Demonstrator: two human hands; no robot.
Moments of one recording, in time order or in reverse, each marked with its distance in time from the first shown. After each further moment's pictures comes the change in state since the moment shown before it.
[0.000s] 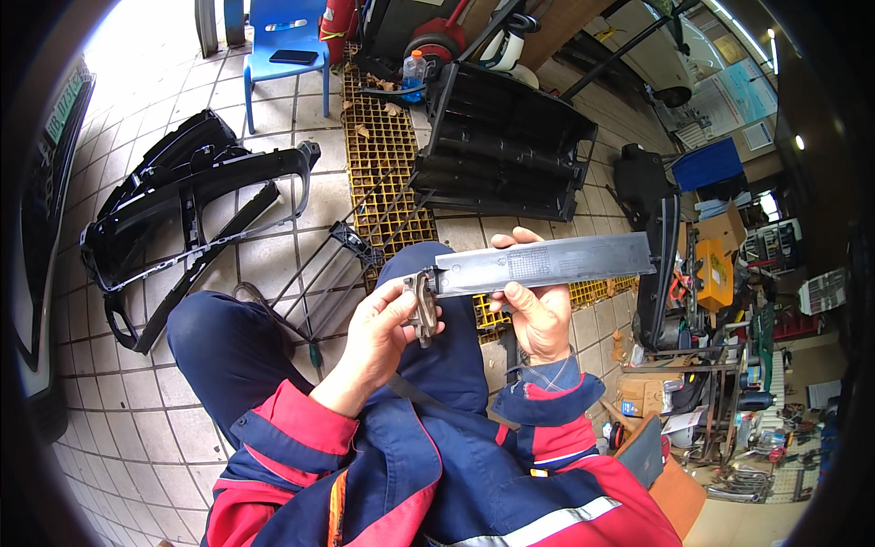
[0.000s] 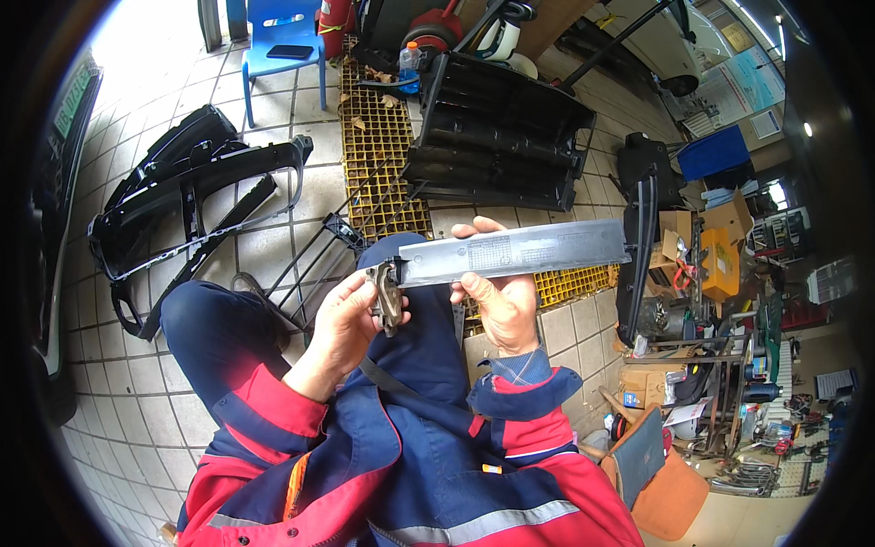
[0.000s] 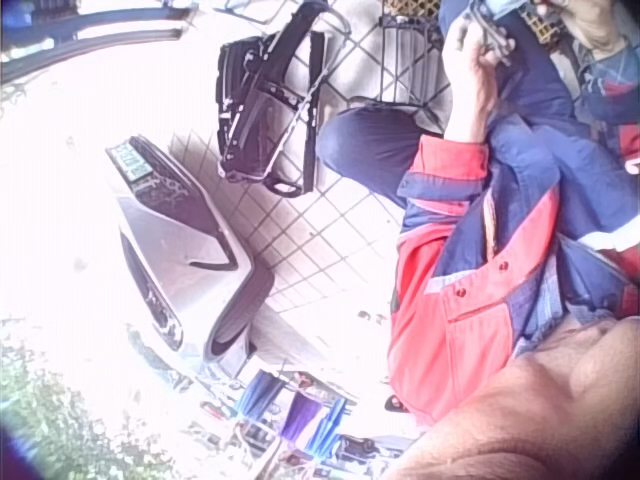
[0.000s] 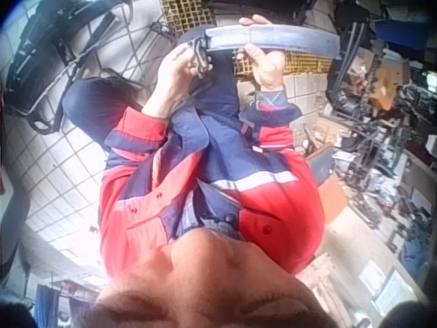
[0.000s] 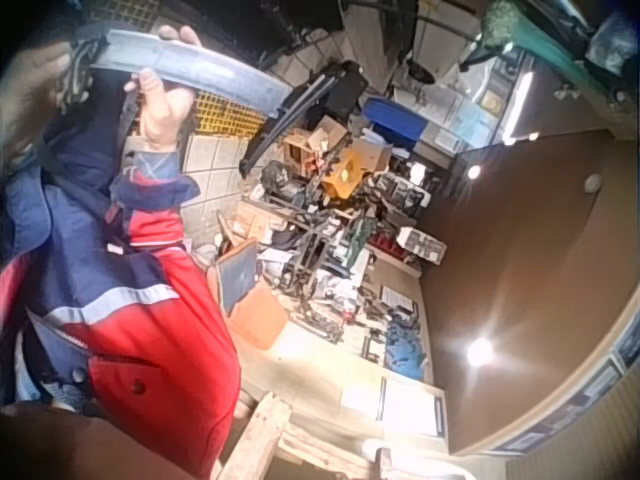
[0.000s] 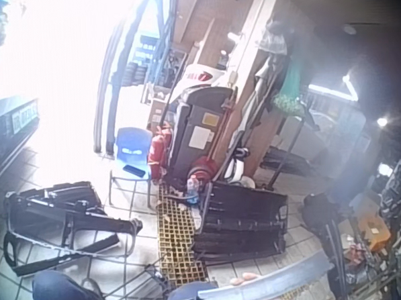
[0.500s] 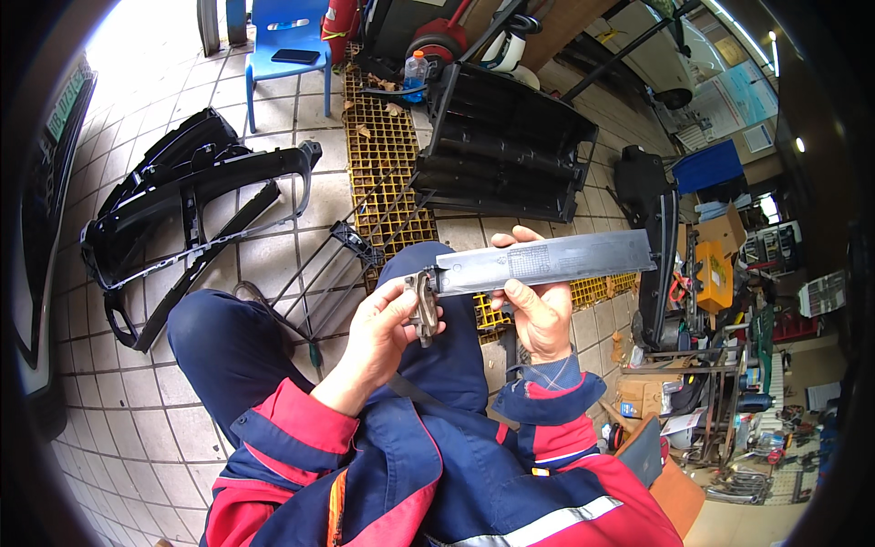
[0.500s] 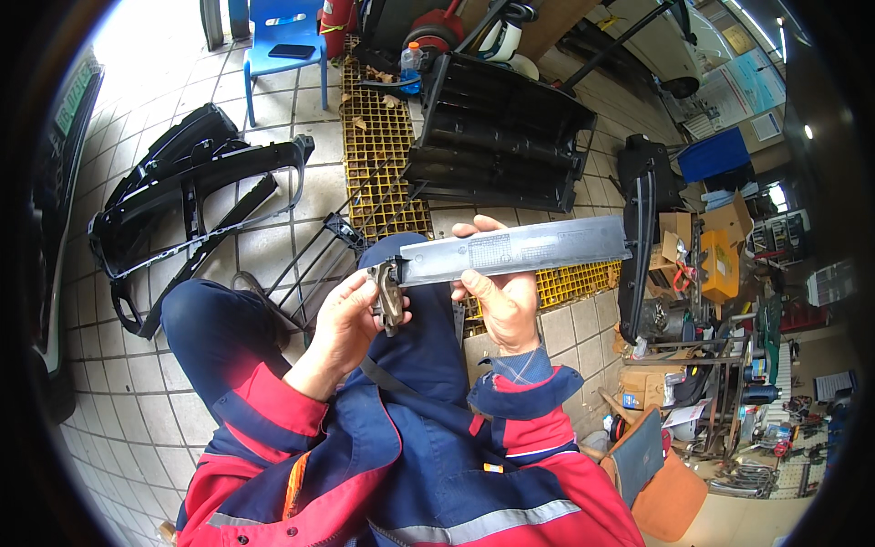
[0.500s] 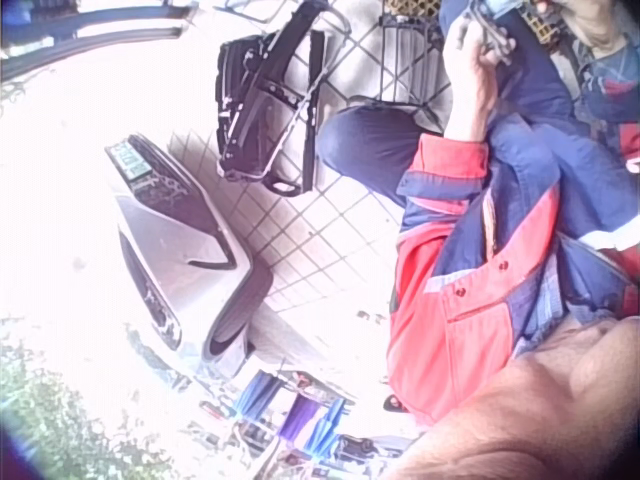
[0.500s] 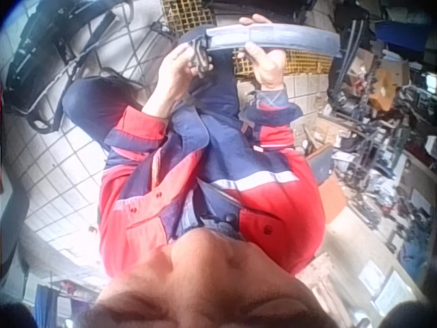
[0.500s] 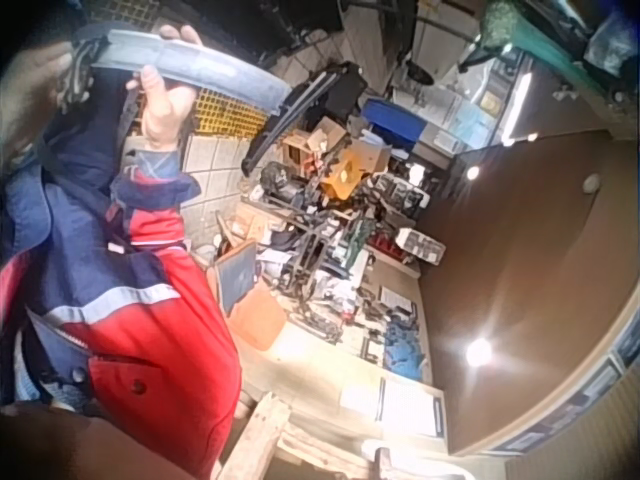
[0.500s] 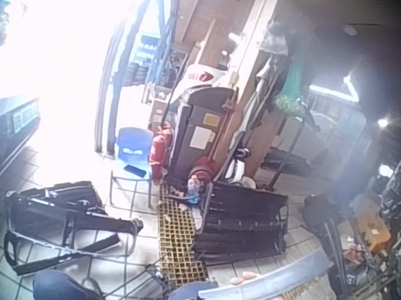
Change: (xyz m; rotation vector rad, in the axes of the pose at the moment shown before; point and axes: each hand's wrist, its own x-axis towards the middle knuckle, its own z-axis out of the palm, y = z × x) left_hand 0.000 0.000 -0.002 -0.006 -0.005 -0.010; right_hand 0.003 -0.002 0.002 -0.036 0.000 0.004
